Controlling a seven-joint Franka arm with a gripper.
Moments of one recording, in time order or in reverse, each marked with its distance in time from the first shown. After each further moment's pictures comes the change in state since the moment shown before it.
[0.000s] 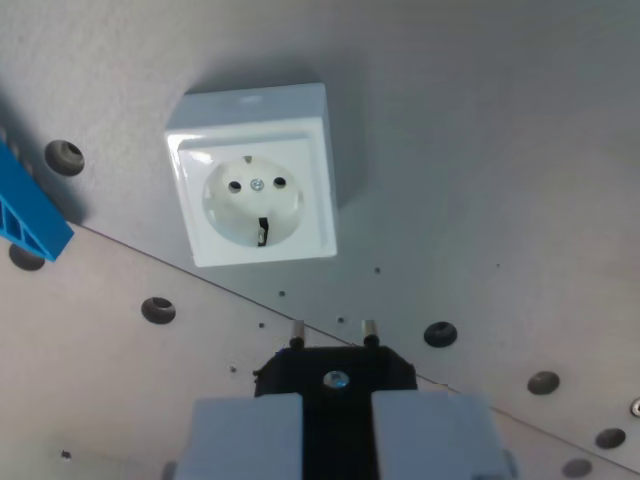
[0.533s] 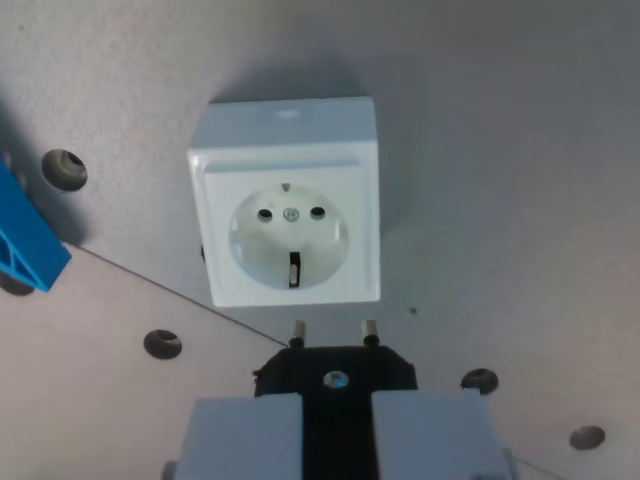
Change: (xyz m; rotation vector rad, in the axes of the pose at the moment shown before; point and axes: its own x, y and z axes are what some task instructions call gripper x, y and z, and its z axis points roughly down) arm -0.002 -0.014 0.040 0.003 -0.002 -0.041
